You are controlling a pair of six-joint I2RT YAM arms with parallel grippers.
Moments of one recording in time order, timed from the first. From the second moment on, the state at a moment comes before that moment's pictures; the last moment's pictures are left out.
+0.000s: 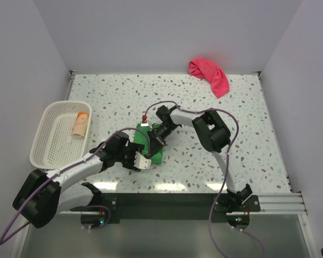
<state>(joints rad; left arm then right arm) -0.57 1.13 0.46 -0.22 0.40 1.16 0.67 2.40 1.70 -0.89 -1.18 -0.29</state>
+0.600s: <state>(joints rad) -0.62 1.29 0.56 -0.29 0.38 1.24 0.63 2.38 1.67 -0.89 -1.21 -0.20</state>
